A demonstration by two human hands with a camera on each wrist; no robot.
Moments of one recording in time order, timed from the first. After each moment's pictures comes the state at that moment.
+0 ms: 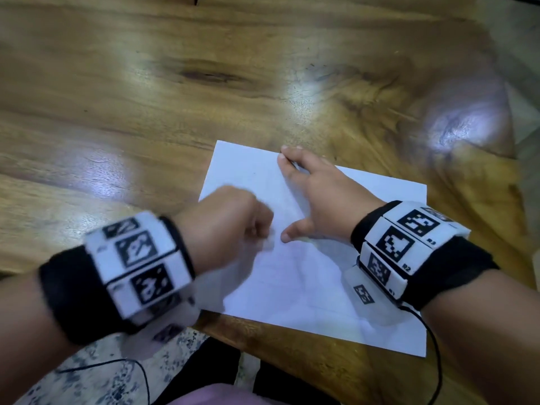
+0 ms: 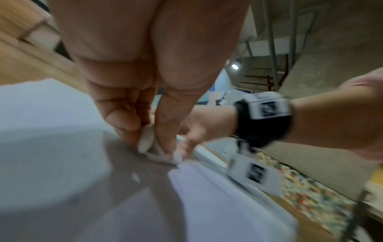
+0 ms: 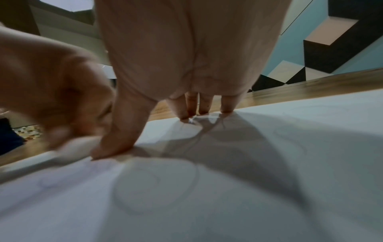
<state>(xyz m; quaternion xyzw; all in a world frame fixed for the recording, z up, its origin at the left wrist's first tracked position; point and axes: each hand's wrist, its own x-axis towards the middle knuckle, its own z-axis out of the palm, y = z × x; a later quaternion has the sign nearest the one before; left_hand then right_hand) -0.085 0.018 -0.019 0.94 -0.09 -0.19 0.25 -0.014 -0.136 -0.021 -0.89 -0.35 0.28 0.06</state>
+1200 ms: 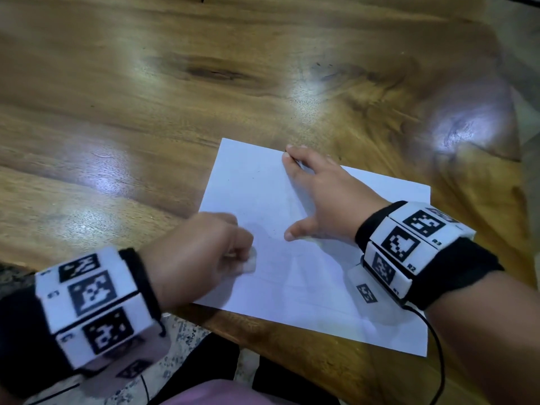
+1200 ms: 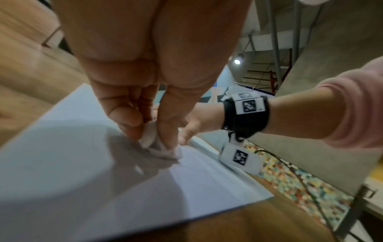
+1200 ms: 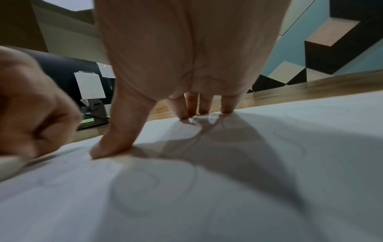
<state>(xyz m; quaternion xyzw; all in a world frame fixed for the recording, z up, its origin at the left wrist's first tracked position) -0.123 0.036 -0.023 0.93 -0.09 -0.19 0.30 -0.016 -0.136 -0.022 -0.89 -0.35 0.28 0.06</state>
